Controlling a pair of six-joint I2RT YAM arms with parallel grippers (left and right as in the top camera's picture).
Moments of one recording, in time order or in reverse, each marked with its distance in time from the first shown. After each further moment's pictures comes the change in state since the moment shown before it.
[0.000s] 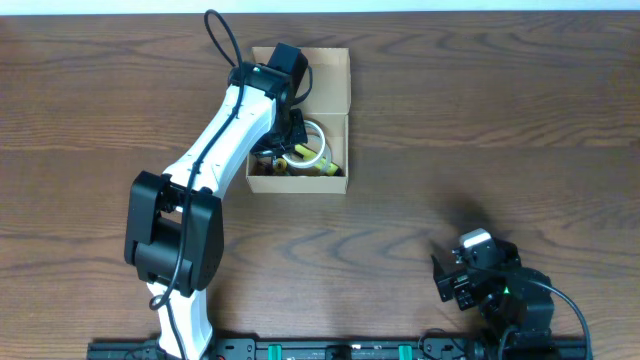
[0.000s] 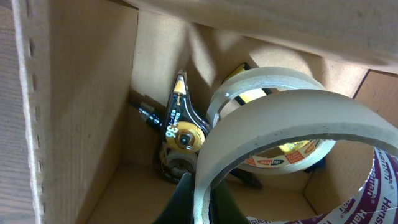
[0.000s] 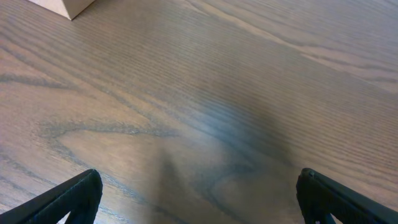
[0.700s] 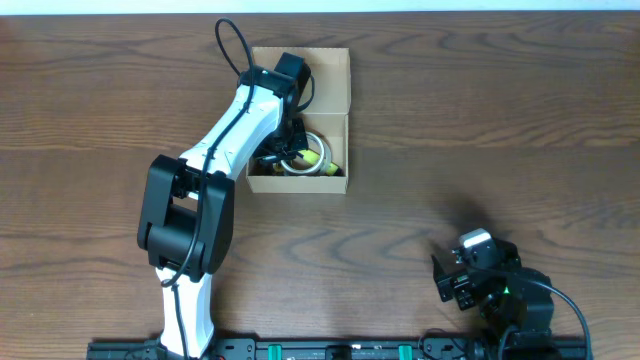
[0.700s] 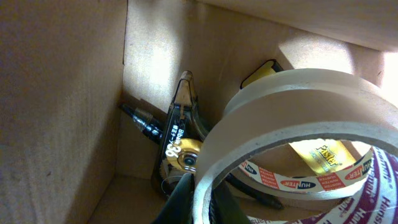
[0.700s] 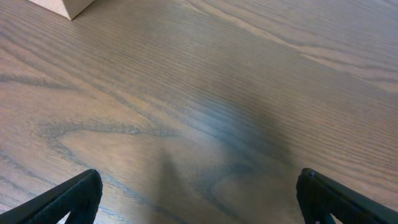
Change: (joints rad) left arm 0.000 0.090 0.000 -0.001 -0.001 -0.001; right arm 0.000 0.000 0.000 0.000 0.000 0.000
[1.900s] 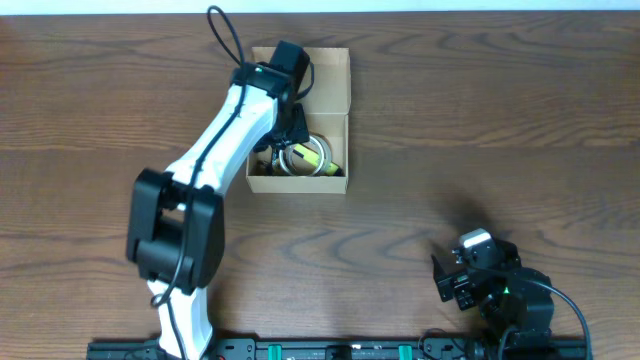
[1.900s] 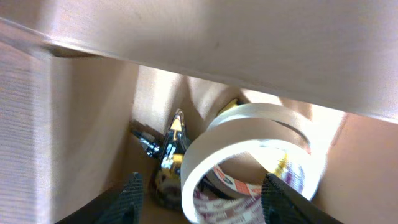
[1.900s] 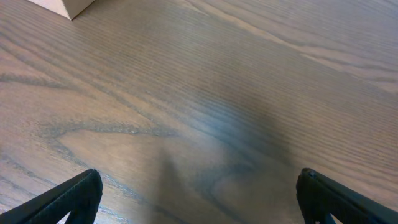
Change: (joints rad) left arm 0.000 -0.095 0.000 0.082 -0.049 0.009; right arm 0.000 0.000 0.000 0.000 0.000 0.000
